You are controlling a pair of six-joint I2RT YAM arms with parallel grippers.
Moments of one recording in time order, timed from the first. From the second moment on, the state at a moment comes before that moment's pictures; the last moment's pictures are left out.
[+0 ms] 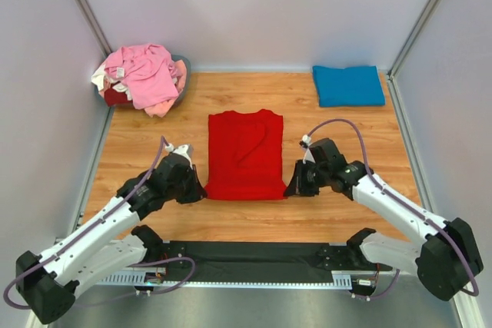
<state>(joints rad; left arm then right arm) -0.68 0.79 0.60 -0.69 -0.01 -0.76 0.57 1.10 0.66 -0.51 -0.38 0.67</state>
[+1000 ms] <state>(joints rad) -0.39 1.69 1.51 -0.80 -0.02 -0.48 0.39 1.80 1.55 -0.77 -0.19 0.49</state>
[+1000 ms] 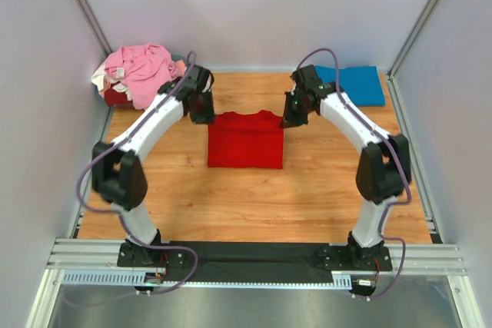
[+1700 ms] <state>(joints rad) -0.30 1.98 1.85 -0.88 0.15 -0.44 0.24 1.99 1.61 -0.69 -0.37 0.41</state>
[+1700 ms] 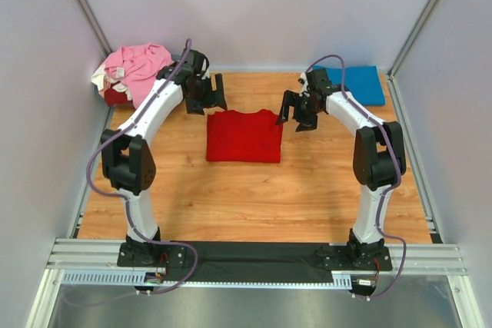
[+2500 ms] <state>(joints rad) -0.32 1.02 1.22 -1.08 -0.15 -0.33 0.25 2.30 1.71 -0.42 -0.60 0.53</state>
